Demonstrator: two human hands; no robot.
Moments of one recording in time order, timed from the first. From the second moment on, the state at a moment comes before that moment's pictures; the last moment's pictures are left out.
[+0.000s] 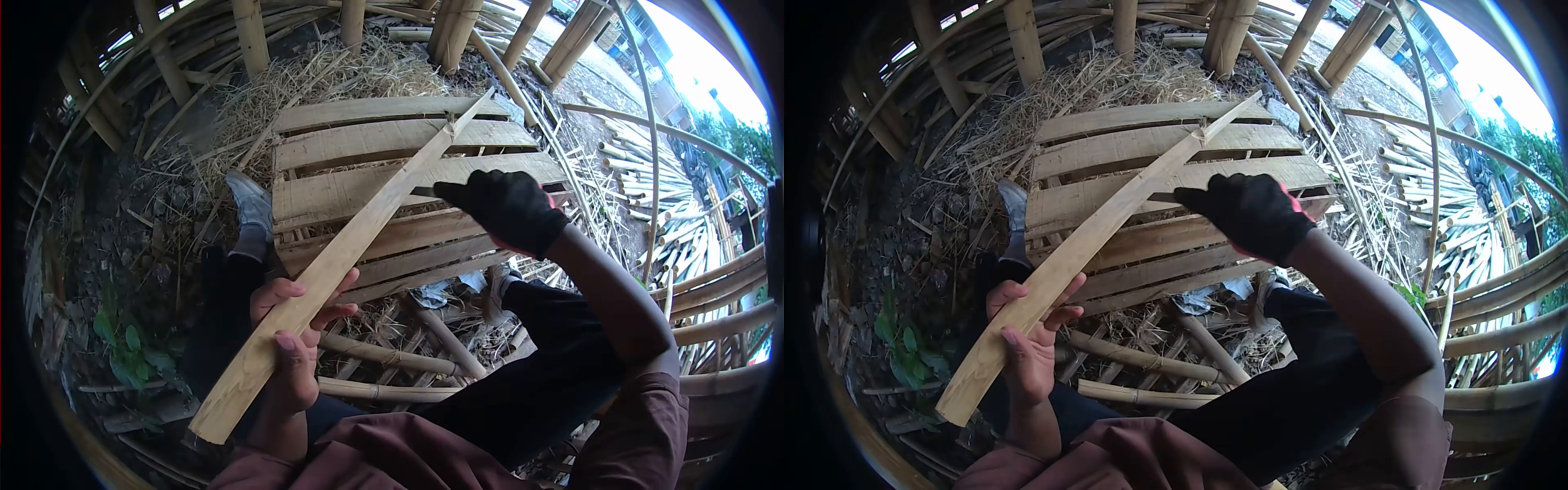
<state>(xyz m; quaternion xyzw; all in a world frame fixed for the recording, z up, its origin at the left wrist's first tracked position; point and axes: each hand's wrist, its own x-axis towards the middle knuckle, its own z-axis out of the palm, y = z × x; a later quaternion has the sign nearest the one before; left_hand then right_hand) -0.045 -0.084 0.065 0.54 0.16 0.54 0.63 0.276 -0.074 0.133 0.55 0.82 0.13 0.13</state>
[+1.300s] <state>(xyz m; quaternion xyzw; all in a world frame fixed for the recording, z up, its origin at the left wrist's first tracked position) -0.050 -0.083 0.058 0.11 0.18 0.20 0.96 0.243 -0.058 0.082 0.59 0.77 -0.08 -0.23</state>
